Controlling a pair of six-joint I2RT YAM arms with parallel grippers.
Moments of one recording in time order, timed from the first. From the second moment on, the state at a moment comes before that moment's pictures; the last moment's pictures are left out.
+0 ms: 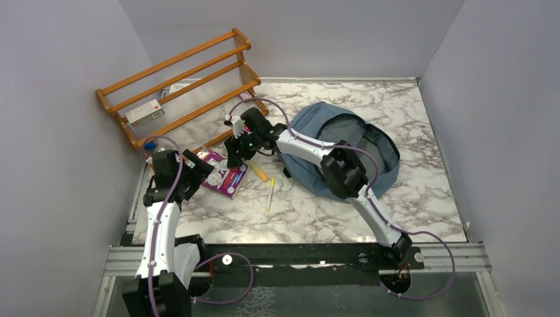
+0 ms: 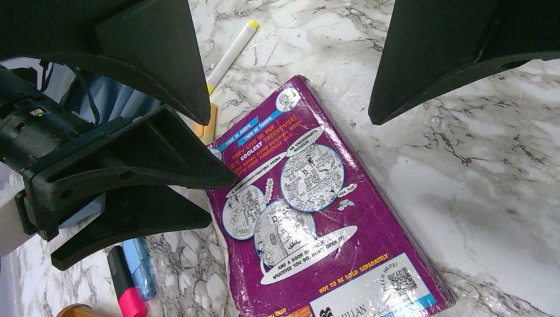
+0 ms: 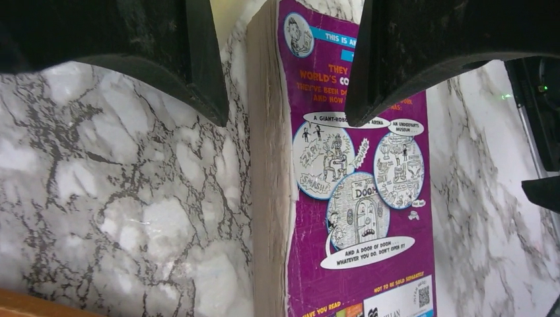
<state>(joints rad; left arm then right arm) 0.20 0.83 0.57 -0.52 0.22 -0.73 0.85 2.48 2.09 -0.34 -0.50 0.12</state>
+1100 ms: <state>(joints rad) 0.20 0.94 0.47 -0.36 0.24 -0.78 0.87 2.40 1.86 -0.17 -0.47 0.23</state>
